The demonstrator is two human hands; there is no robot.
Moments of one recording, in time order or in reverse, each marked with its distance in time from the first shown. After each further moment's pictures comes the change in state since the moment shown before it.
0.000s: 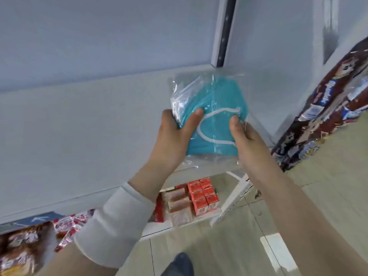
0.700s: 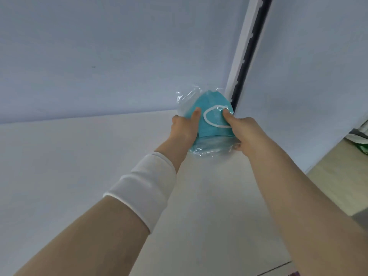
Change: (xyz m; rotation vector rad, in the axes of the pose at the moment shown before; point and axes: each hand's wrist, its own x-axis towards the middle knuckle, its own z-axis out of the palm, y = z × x) left_hand 0.227 -0.025 0.030 -0.074 0.019 -0.284; right_hand 0.232 -0.028 0.028 -0.034 0.191 0.215
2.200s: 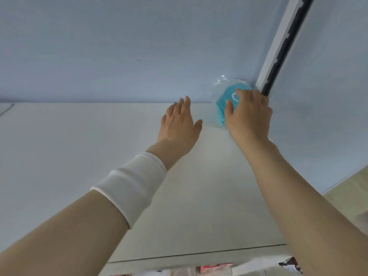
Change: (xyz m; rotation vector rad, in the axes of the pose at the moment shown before) left_hand -0.064 -0.011 -0.070 0.938 0.172 0.388; right_hand -0.045 -0.016 0.035 -0.862 0.303 -0.693
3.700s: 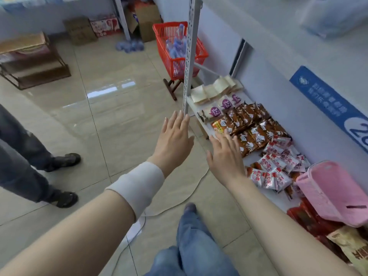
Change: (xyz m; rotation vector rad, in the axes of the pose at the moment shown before) left_hand -0.628 -0.462 -0.189 0.167 0.198 -1.056; right_hand -0.601 -0.484 0.096 0.225 -0.783 -1.391
